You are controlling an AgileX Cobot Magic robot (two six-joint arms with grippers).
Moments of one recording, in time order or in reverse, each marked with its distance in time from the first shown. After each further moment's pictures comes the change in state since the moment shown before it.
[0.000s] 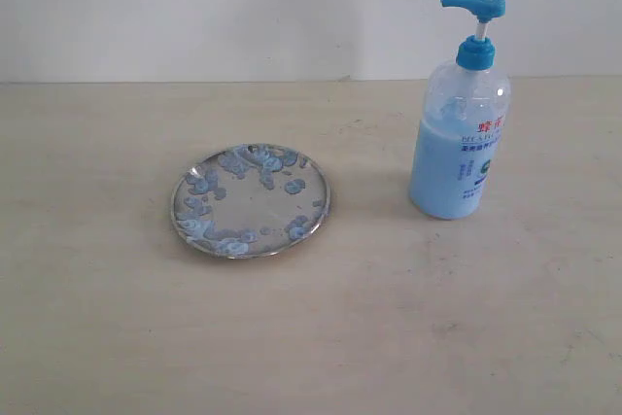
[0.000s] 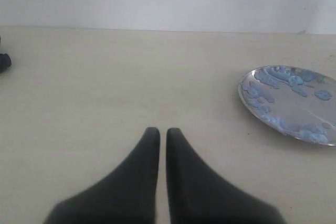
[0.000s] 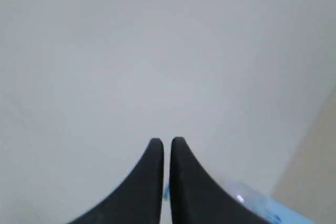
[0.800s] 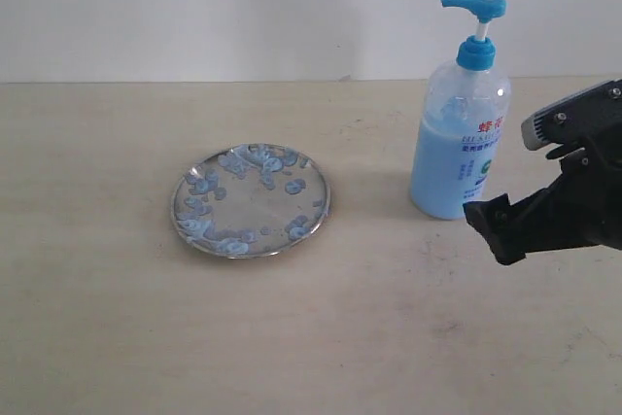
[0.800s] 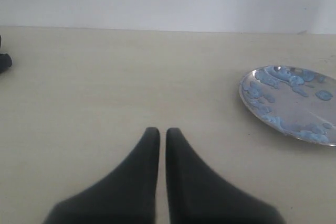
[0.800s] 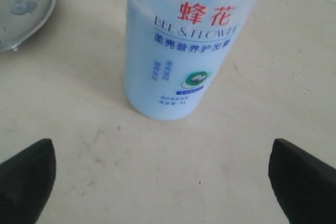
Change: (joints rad) left arm 0.001 0.000 0.000 0.002 0.000 0.000; right arm 0.191 1.349 -0.430 -0.787 0.008 -0.548
